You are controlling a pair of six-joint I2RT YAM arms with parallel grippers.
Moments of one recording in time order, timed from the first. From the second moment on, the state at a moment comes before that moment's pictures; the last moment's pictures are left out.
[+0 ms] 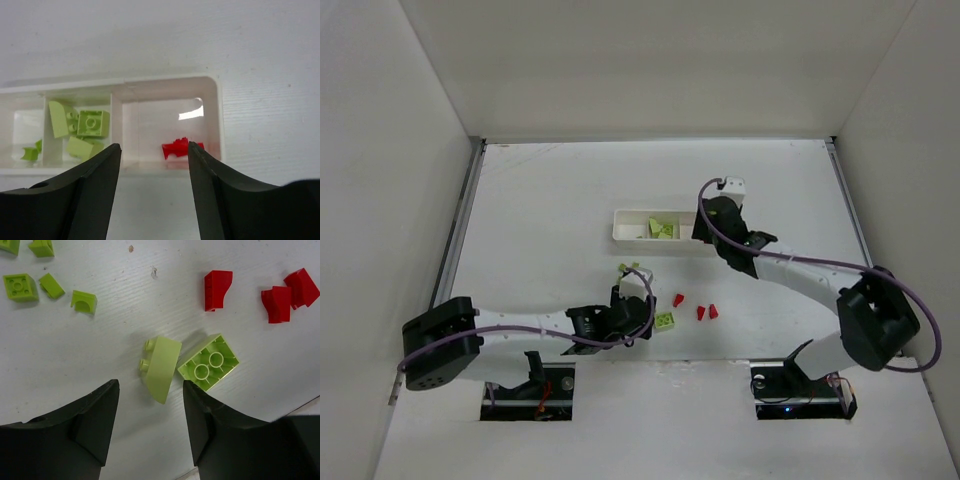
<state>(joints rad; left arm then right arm) -1.24 1.22 0.45 -0.03 -0.46 -0.72 0.62 1.48 0.91 -0.05 0.50 0.51</state>
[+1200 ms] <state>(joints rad) -1.03 0.98 0.50 -0.07 -0.46 -0.66 1.05 1.46 0.65 -0.12 0.47 0.82</state>
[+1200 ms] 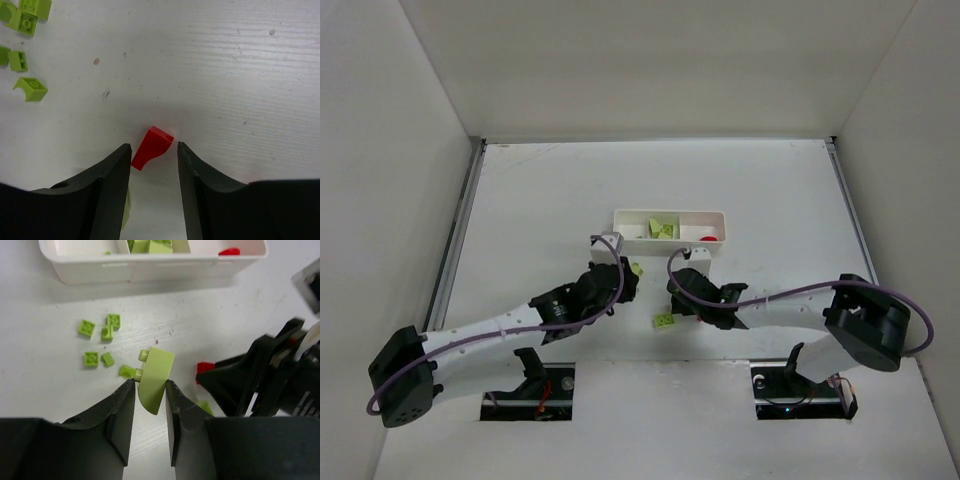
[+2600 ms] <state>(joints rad) -0.79 1.86 1.20 0.04 -0.31 -0.40 0.62 1.21 0.68 0.03 0.37 0.67</state>
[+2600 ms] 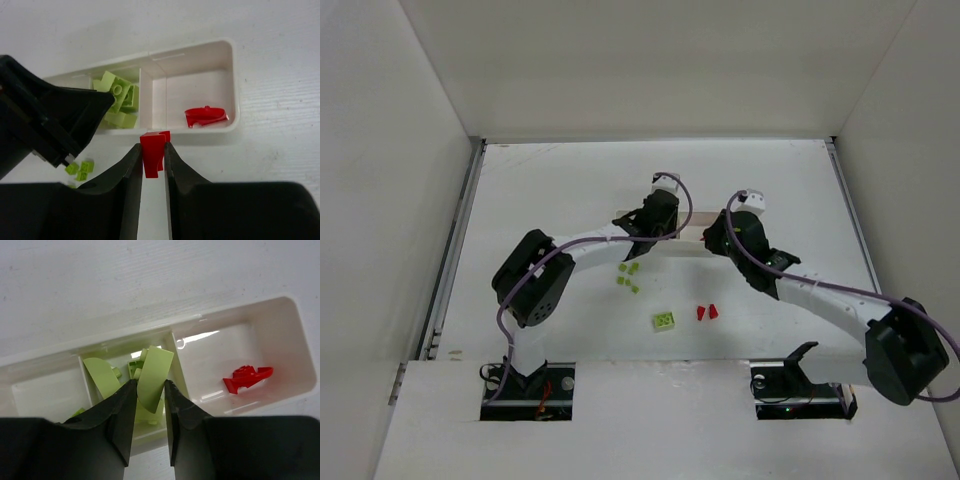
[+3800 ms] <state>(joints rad) -0.88 1.25 0.56 -0.09 -0.53 -0.58 0.57 1.52 0.89 0.08 0.35 0.55</state>
